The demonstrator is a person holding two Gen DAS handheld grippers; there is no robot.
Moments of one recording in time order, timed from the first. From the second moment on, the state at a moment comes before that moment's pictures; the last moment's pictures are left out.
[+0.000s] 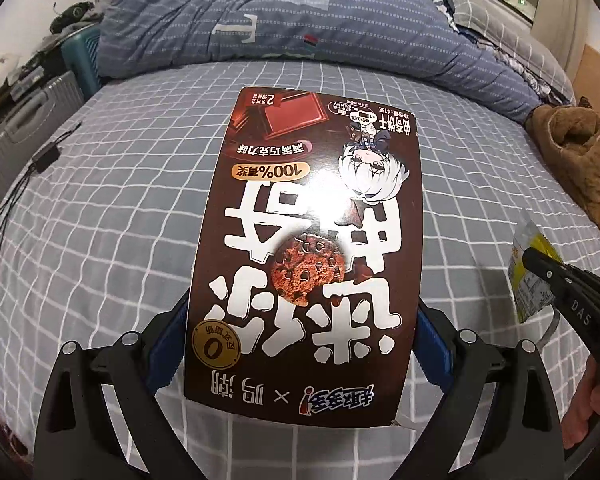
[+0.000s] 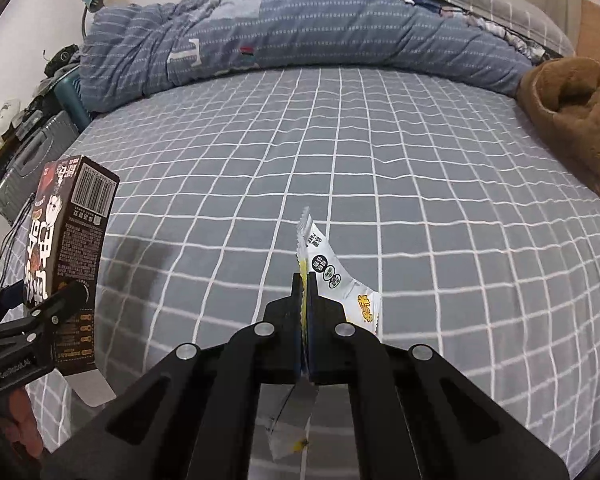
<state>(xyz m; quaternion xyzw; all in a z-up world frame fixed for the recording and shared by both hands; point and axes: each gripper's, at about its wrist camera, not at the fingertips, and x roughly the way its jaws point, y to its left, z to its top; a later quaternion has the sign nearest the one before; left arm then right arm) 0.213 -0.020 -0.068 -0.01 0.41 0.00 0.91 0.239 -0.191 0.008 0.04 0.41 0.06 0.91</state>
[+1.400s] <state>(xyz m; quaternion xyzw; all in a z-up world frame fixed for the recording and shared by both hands) -0.023 -0.021 -0.038 -0.03 0.40 -0.03 0.92 -0.022 -0.189 0.072 0.06 0.39 0.05 0.92</state>
